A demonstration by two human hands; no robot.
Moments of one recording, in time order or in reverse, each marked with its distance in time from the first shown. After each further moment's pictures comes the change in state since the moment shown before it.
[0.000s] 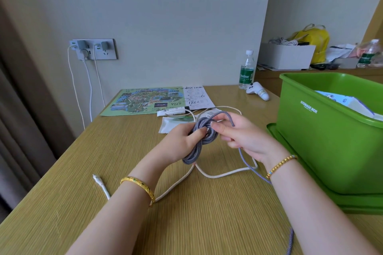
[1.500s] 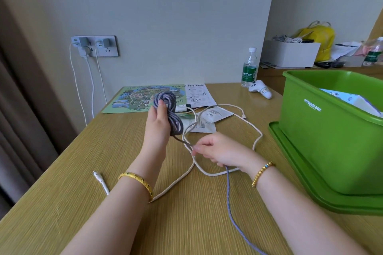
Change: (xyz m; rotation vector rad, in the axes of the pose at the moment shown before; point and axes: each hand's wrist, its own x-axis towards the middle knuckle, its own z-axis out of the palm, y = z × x) left_hand 0.015 -0.019 -0.014 -0.509 0.689 -0.208; right_hand 0.005 0.016 0.037 -0.507 -0.146 0.143
